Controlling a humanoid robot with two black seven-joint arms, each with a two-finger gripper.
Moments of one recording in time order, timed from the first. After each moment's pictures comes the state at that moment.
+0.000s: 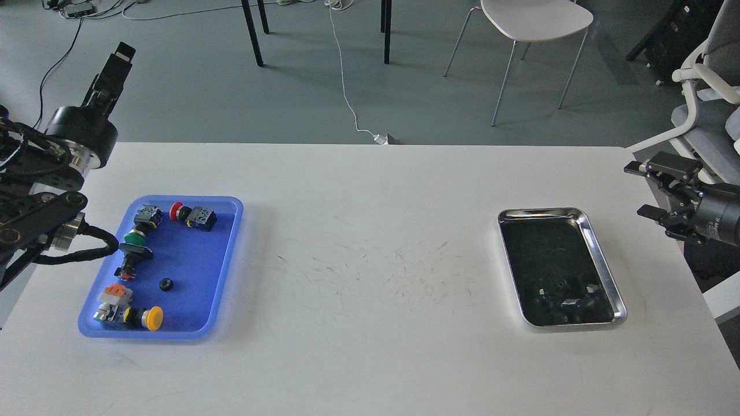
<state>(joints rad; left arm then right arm) -0.81 0.67 -0.38 -0.91 0.65 0.39 -0.49 0.81 -1.00 0.19 1.00 -0.51 0.47 0.25</state>
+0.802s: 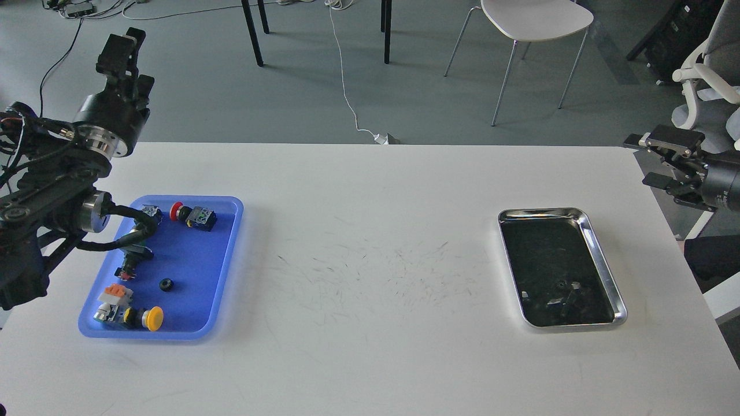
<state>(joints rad) -0.81 0.58 -0.51 -0.89 0.37 0.09 -0.49 0.93 -1.02 0.21 1.01 -0.72 0.49 0.27</state>
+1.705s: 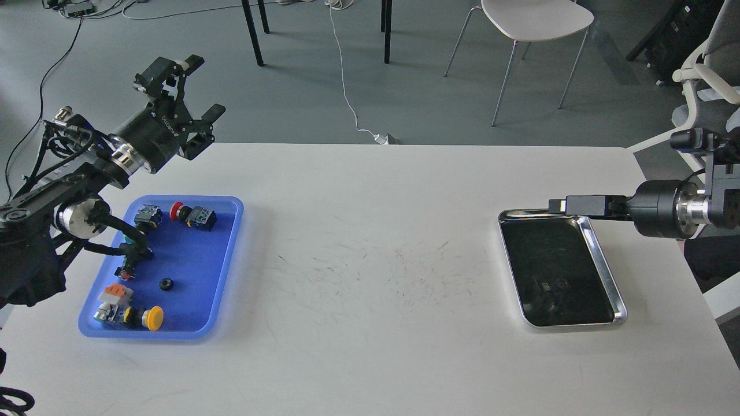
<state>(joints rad) -0.82 0.46 -0.52 -0.65 0.33 -0.49 -0.49 0.95 -0.95 0.20 1.23 -1.40 0.49 0.37</state>
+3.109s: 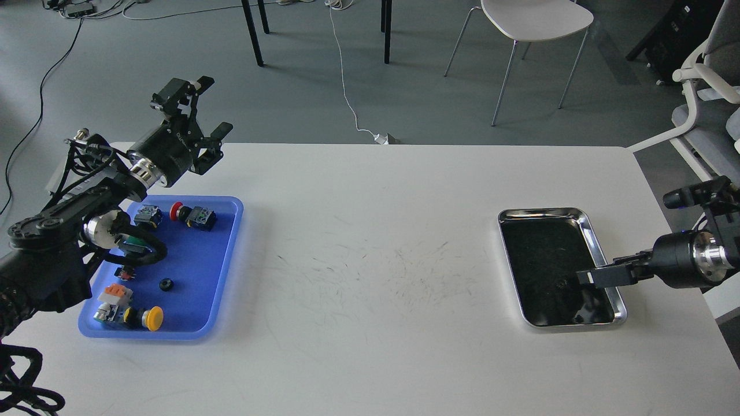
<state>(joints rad) -0.82 0.37 -0.52 -0.52 0.33 -0.49 -0.49 0.94 -0.96 0.01 1.15 -1.64 0.49 0.49</state>
